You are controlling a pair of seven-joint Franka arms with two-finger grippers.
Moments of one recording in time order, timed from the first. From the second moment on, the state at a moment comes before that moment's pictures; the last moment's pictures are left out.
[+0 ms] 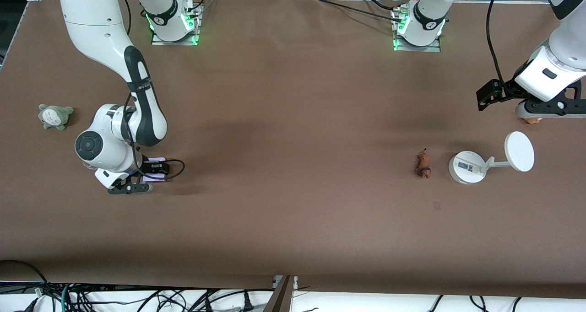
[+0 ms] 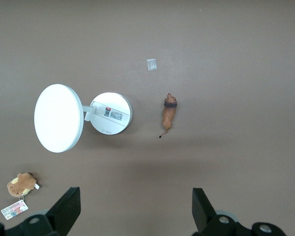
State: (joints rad) left arm 0.03 -0.02 -0.10 -1.72 0.07 1.70 -0.07; right arm 0.41 0.68 -0.38 -1.81 0.32 2.40 -0.23
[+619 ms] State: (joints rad) left arm 0.03 -0.02 -0.10 -1.72 0.07 1.69 -0.07; right arm 0.41 0.68 -0.38 -1.80 0.33 2.42 -0.24
